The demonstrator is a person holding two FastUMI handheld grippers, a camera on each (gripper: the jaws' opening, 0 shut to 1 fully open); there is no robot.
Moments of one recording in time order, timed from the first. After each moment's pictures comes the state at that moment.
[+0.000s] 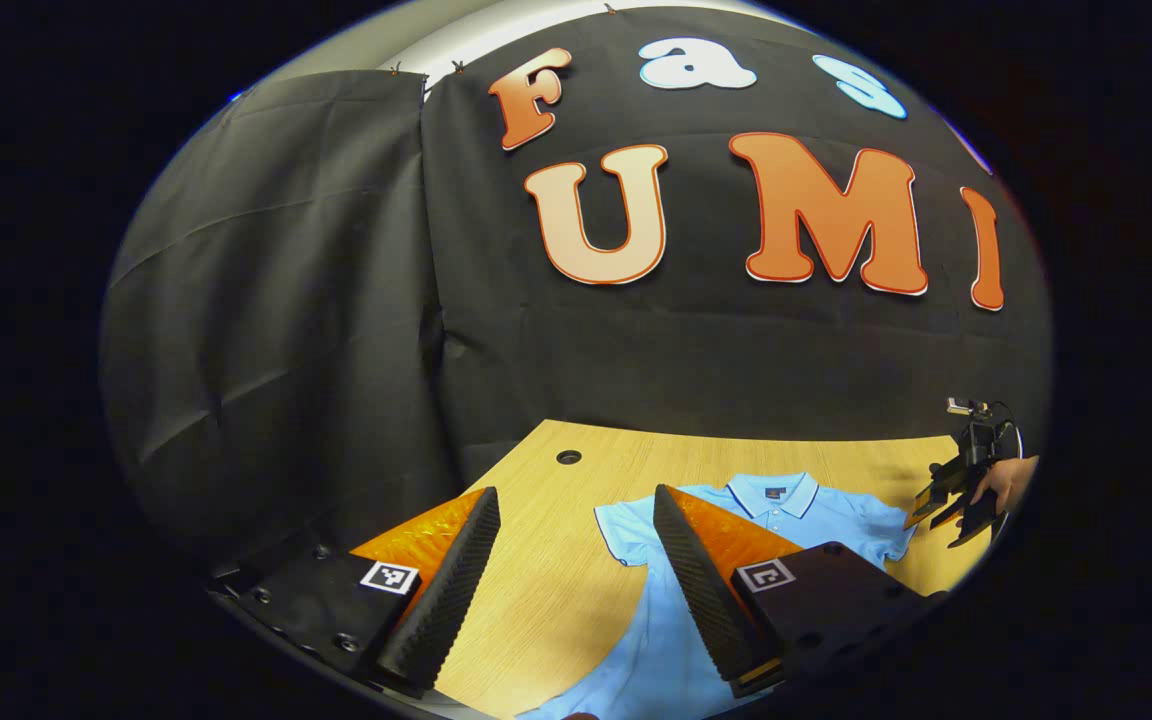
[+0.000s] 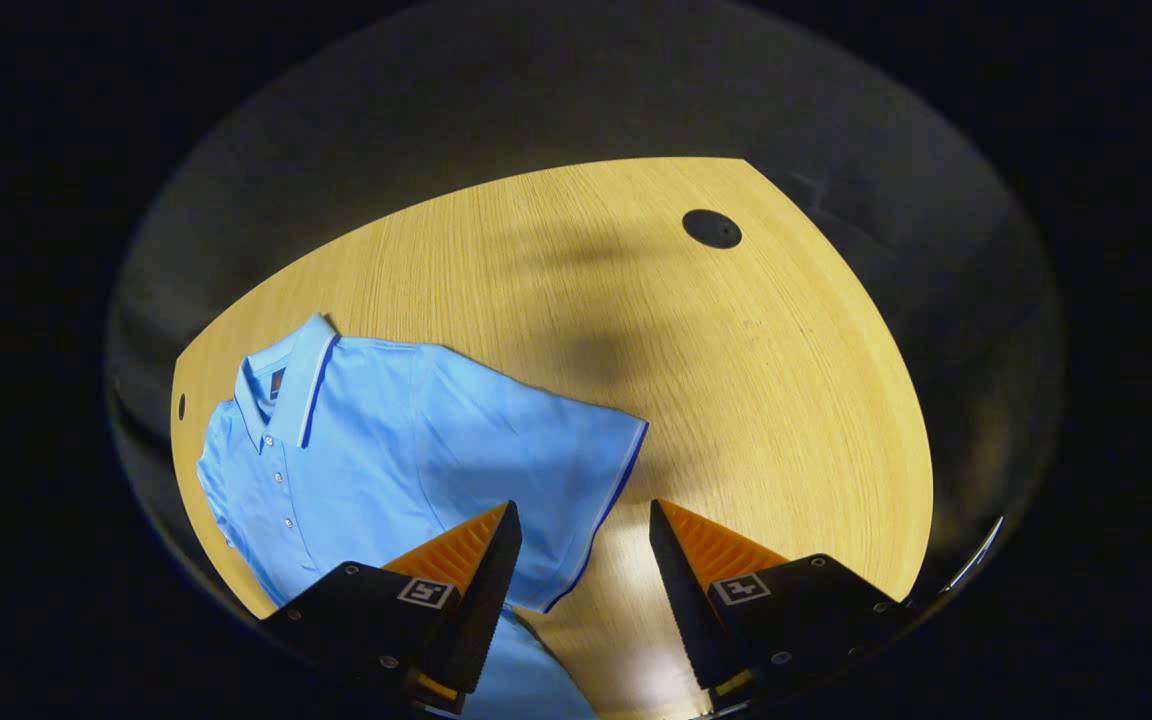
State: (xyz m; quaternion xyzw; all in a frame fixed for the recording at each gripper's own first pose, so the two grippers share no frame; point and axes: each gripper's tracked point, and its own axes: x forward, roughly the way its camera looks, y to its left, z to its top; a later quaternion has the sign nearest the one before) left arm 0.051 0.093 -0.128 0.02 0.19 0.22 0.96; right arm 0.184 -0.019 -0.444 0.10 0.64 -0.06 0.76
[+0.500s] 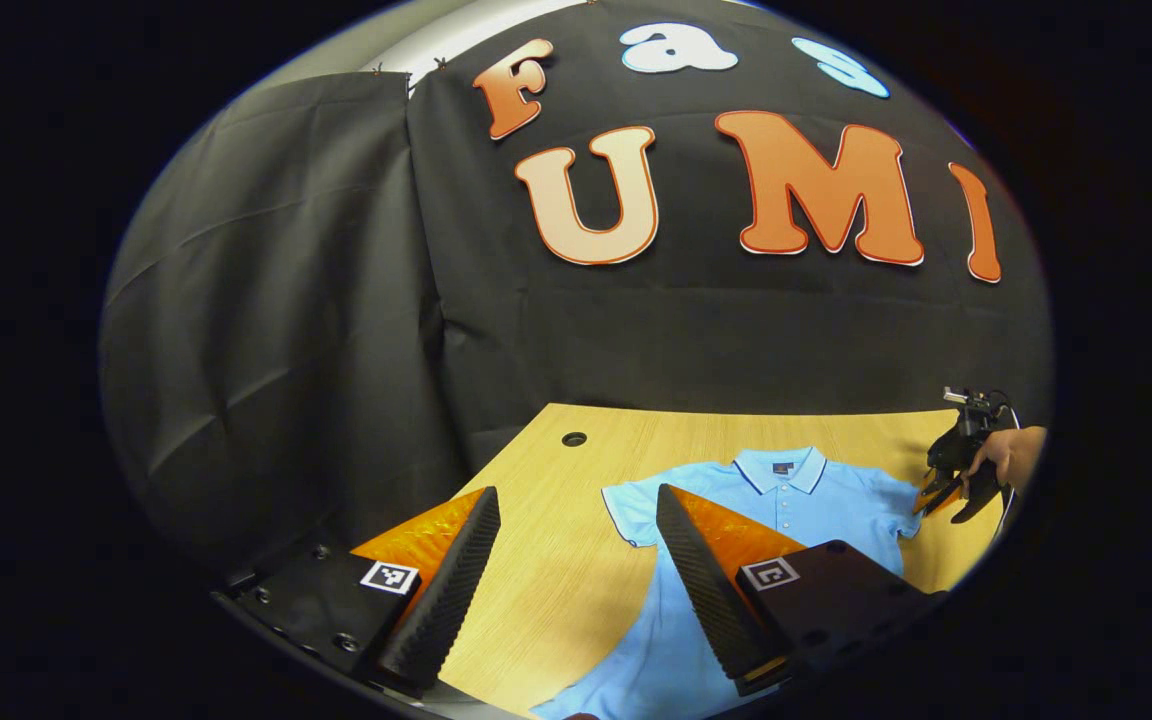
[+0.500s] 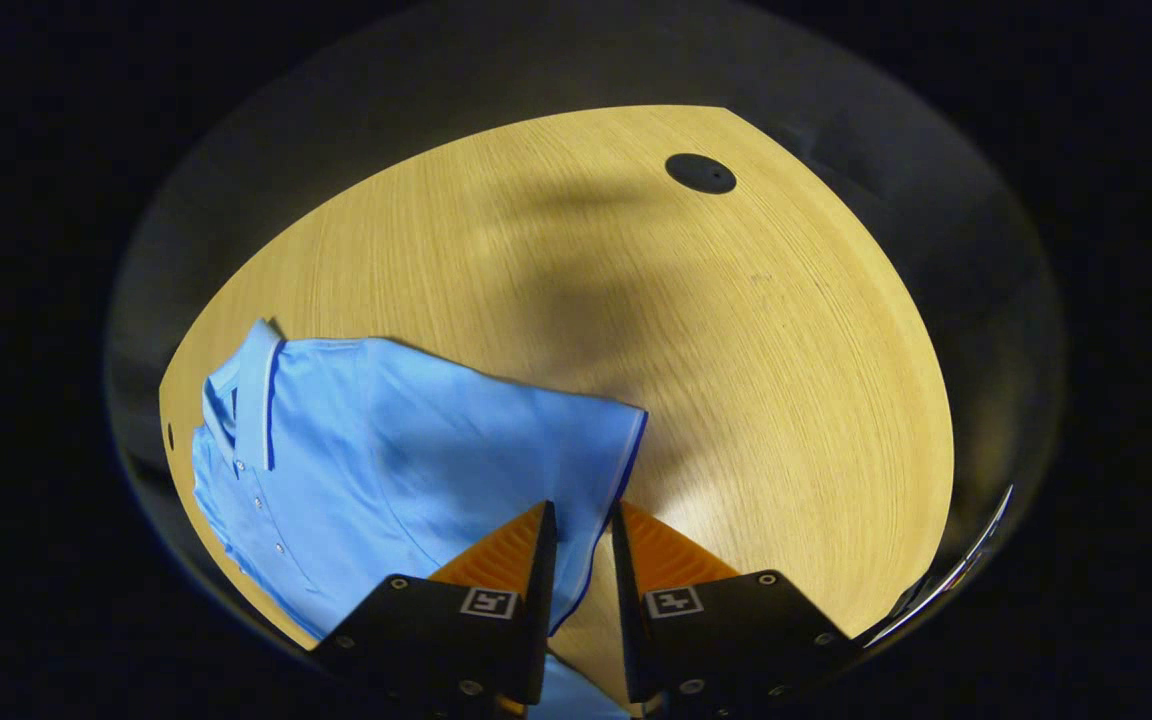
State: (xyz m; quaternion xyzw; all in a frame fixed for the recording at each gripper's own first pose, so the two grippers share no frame) left arm 0.037 0.092 -0.144 0.04 0.21 0.22 0.95; right arm 0.181 -0.019 -0.474 0.13 0.69 -0.10 0.71
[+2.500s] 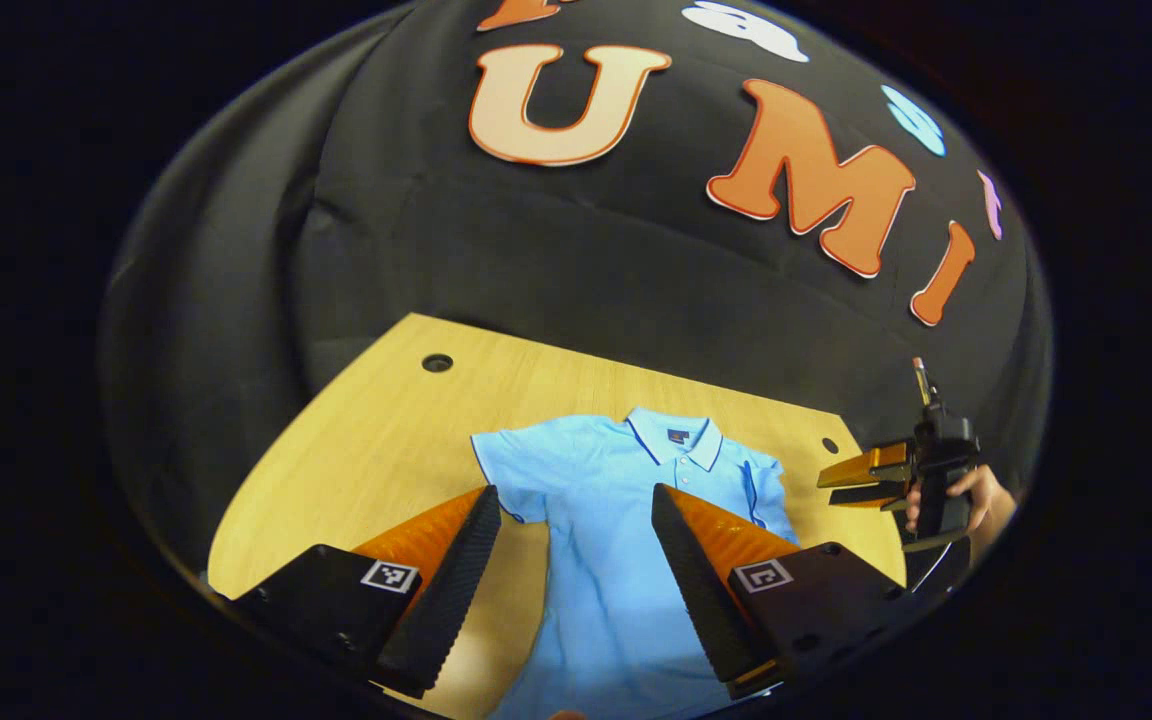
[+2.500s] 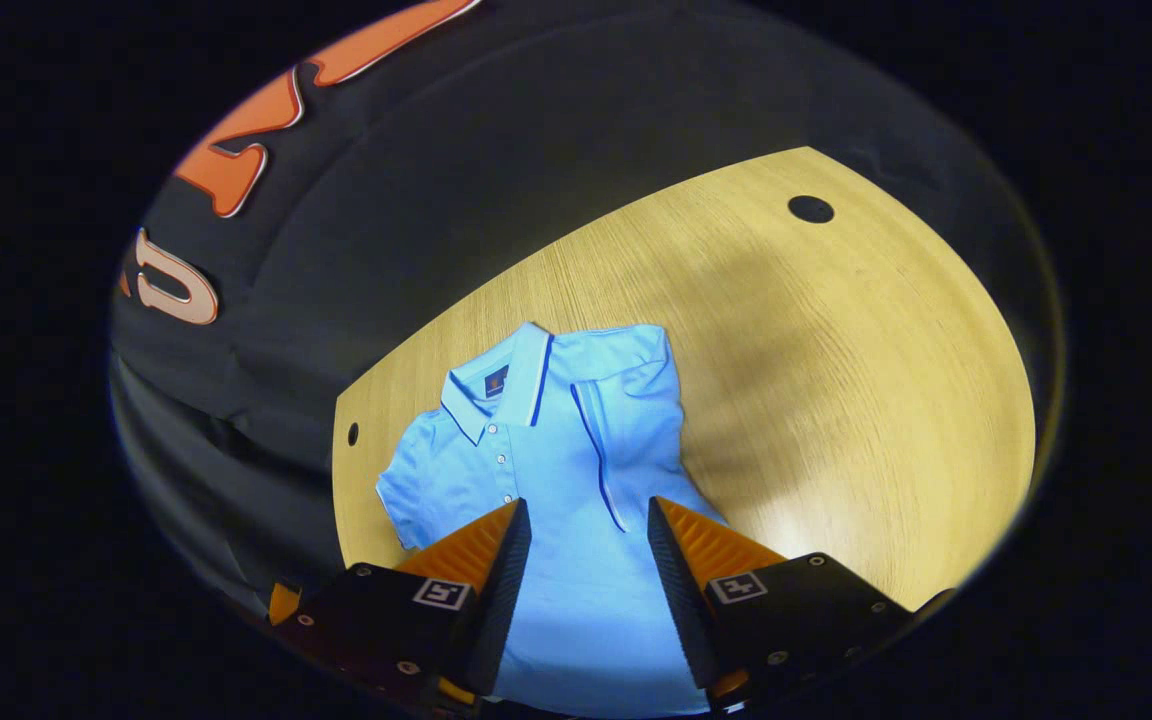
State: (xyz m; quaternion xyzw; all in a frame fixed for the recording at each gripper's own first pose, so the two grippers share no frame) left arm 0.133 0.102 -0.243 -0.15 0.32 0.01 0.94; right arm 0.156 0.080 -0.326 0.28 0.56 0.06 0.78
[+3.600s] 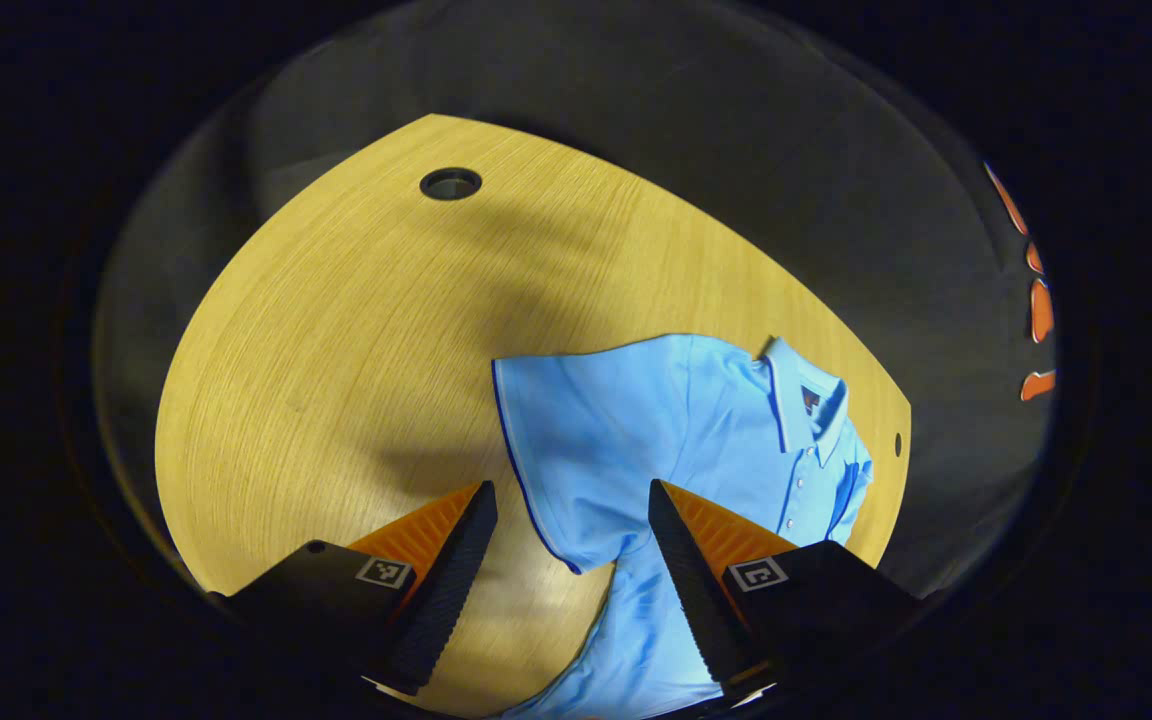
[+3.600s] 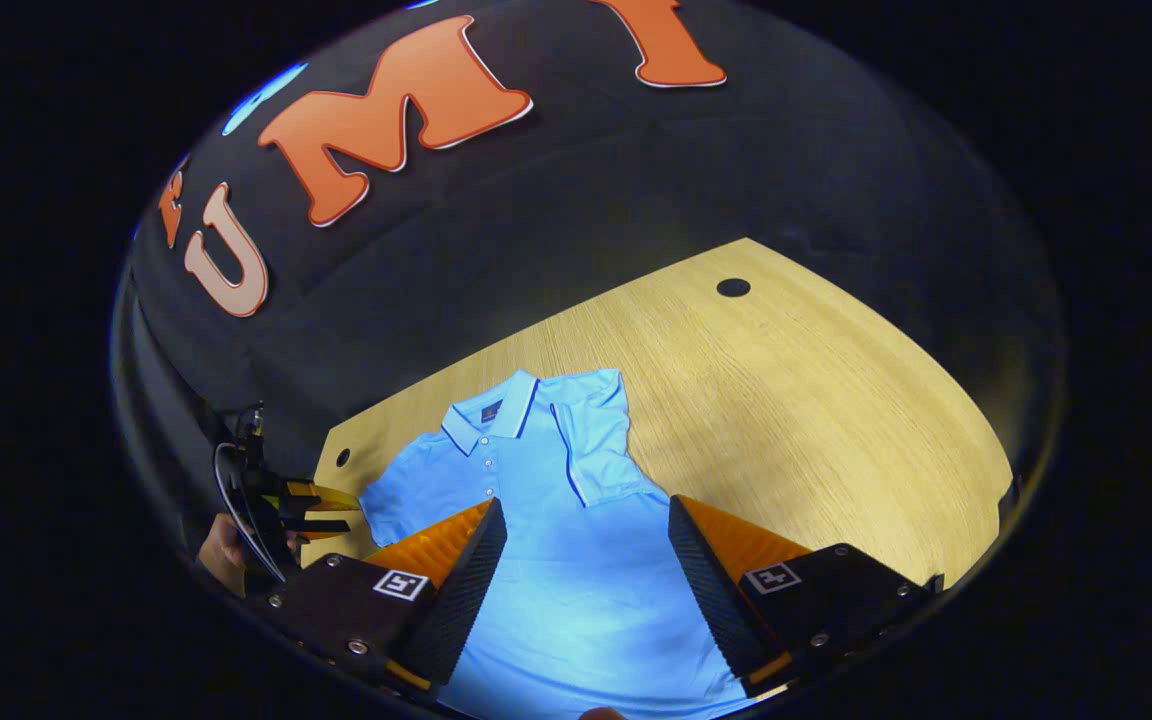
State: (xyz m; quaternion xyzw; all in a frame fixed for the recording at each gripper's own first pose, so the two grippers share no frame) left arm 0.254 0.155 -0.423 -0.24 0.57 0.05 0.78; right arm 0.079 0.047 -0.276 0.24 0.41 0.00 0.88
